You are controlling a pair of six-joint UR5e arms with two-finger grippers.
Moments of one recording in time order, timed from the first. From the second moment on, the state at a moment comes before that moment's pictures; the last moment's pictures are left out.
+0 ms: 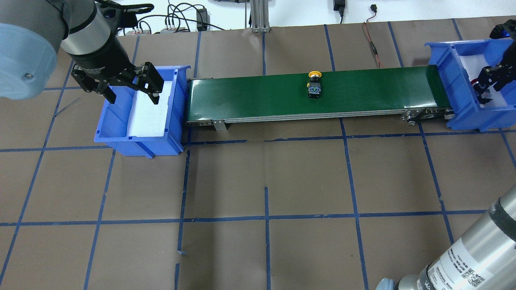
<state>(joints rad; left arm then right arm) -1.55 -1.59 -1.59 -1.53 1.59 0.08 0.98 -0.92 1.30 -1.93 -1.62 -0.72</state>
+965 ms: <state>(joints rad) -1.55 -1.59 -1.59 -1.53 1.59 0.08 1.30 -1.11 1.31 -1.72 -1.63 -0.51</state>
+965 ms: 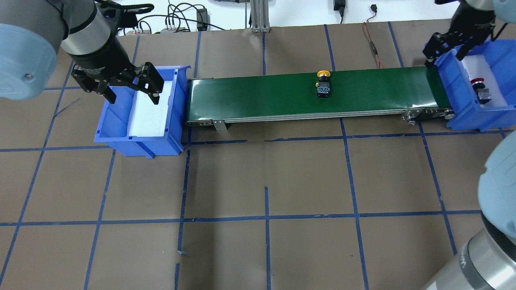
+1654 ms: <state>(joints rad) -1.55 -1.59 -1.59 -1.53 1.59 0.08 1.56 -1.07 1.37 -1.85 -1.63 -0.12</state>
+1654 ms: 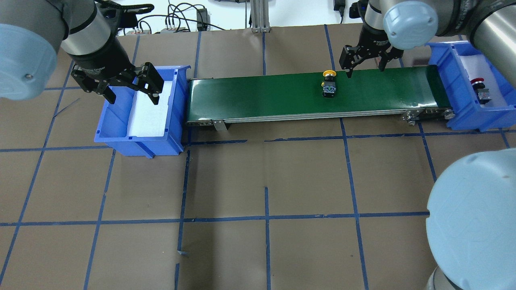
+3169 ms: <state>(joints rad) -1.55 -1.59 -1.59 -1.53 1.60 0.08 1.60 -1.05 1.43 -2.00 -1.72 -0.05</state>
